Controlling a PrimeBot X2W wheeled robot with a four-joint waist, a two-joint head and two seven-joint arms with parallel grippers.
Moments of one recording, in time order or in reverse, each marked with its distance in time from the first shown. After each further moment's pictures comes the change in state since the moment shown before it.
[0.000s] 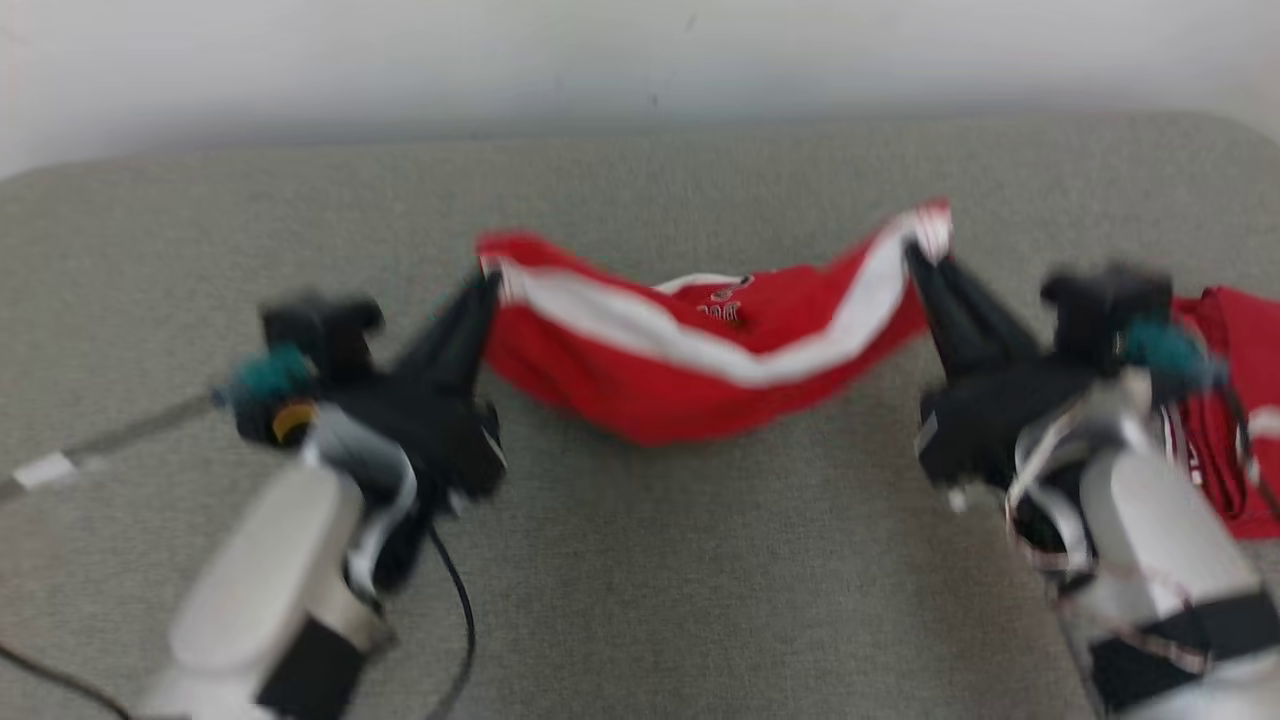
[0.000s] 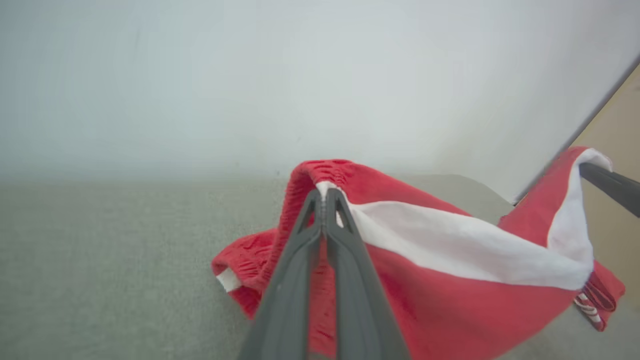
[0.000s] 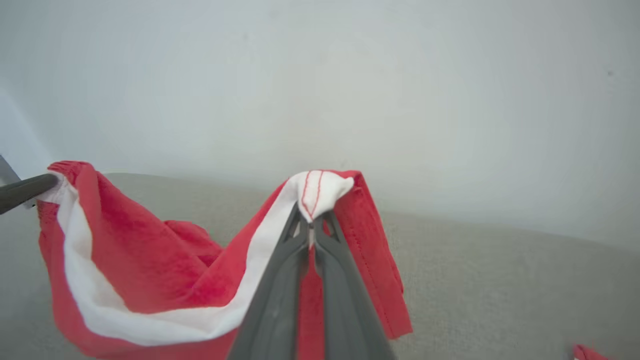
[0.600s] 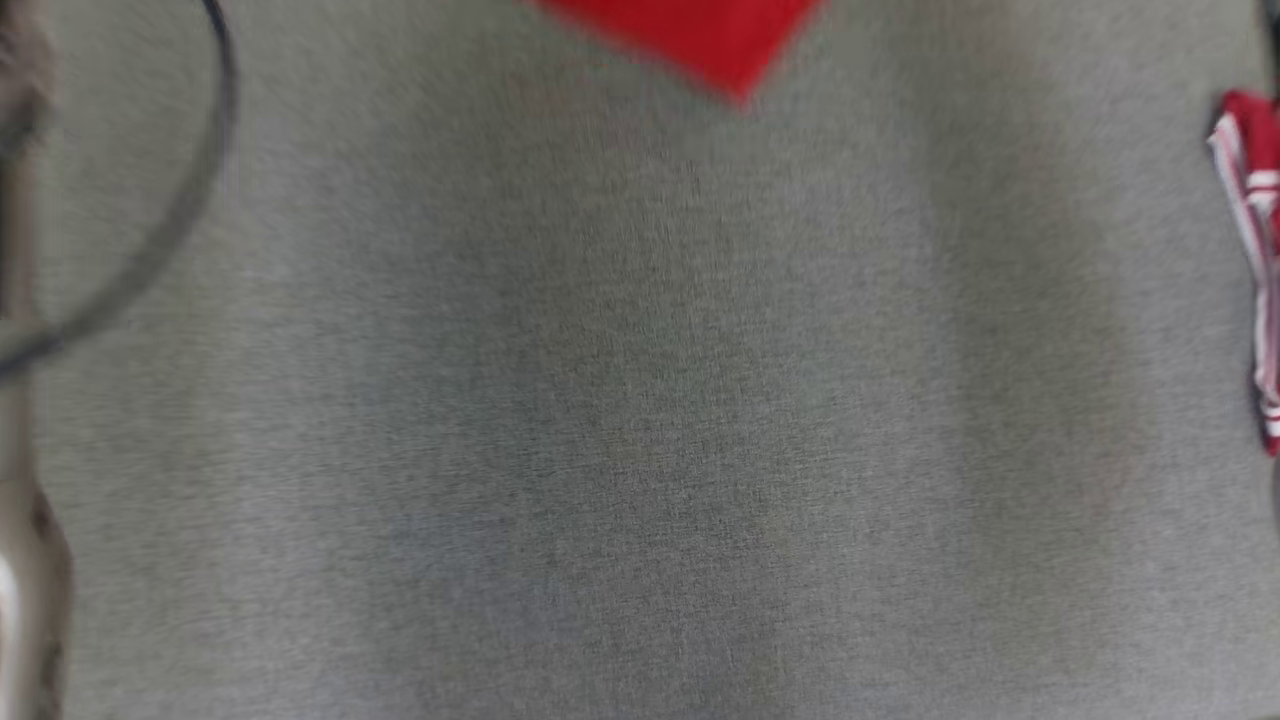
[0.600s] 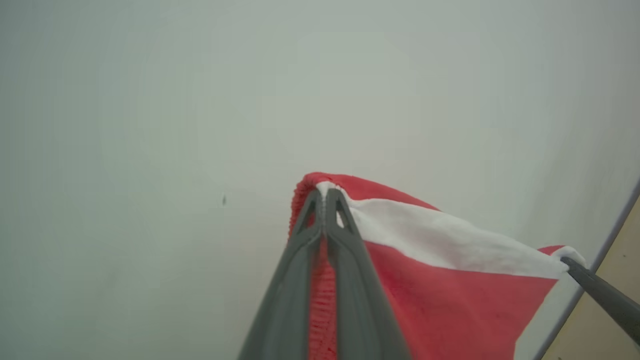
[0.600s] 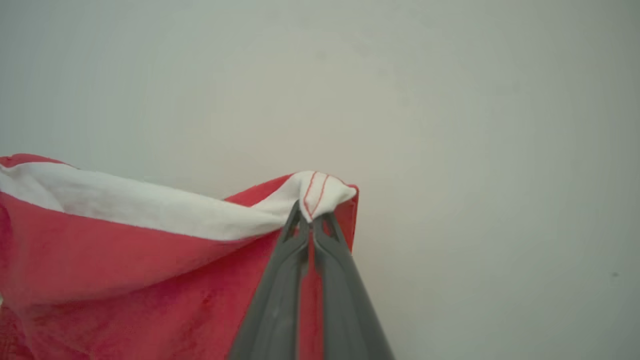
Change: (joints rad) left arm -0.699 0.093 0.209 -0.106 -0.140 0.070 0.082; right arm -0.902 -0.031 0.013 0.240 0.123 0.000 -0.006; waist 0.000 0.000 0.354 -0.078
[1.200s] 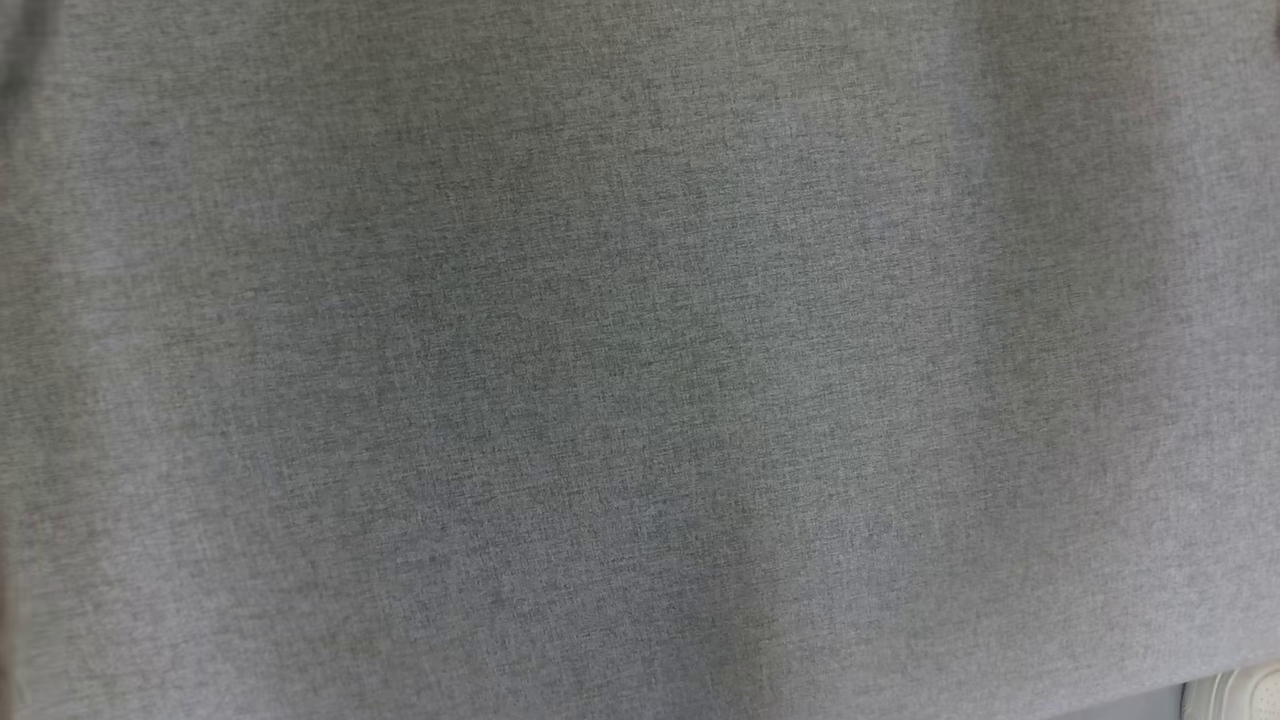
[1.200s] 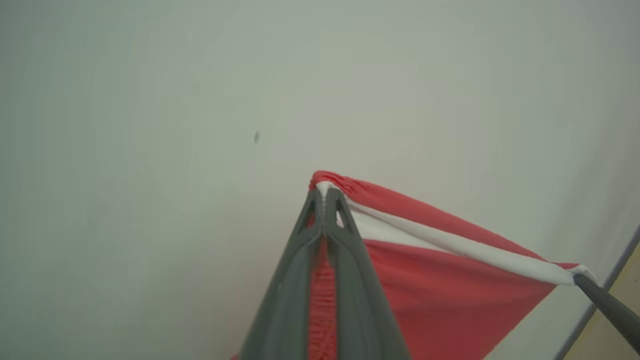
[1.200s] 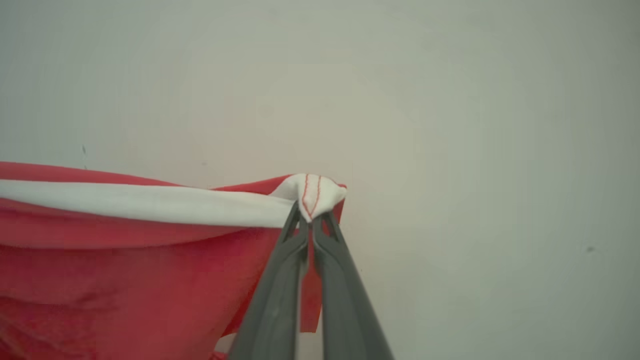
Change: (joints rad) left arm -0.172 0.027 0.057 0.060 -0.003 -0.039 -0.140; right arm -0.220 0.015 -0.040 0.168 -0.085 0.001 -0.230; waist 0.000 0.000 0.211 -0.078
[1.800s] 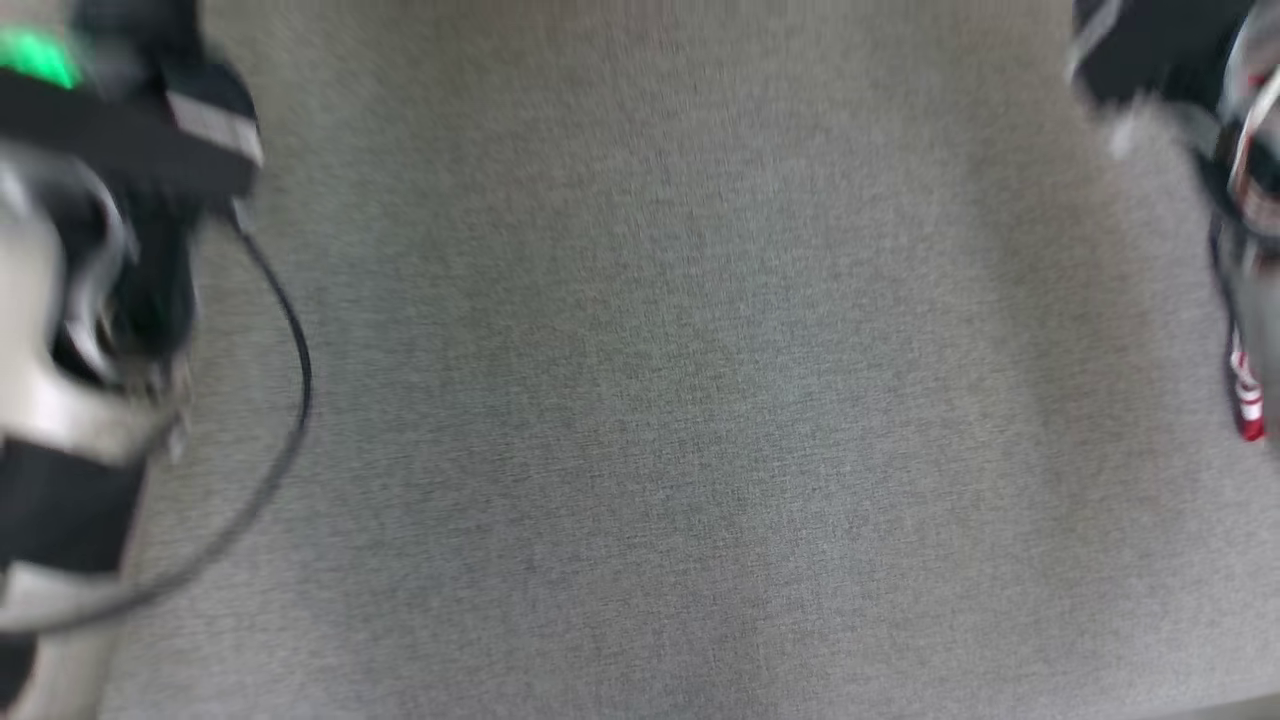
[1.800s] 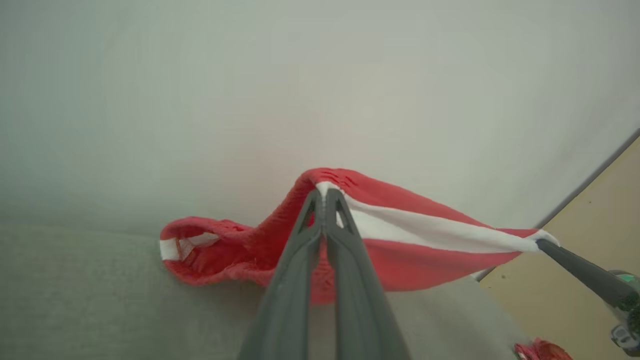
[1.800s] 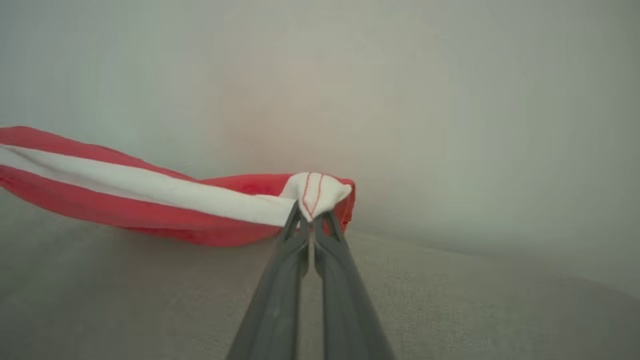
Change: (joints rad) left arm 0.527 0.063 -0.155 -0.124 -0.176 -0.030 0.000; right arm 0.515 -0.174 0.141 -0.316 0.214 -0.001 0.333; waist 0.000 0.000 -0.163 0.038
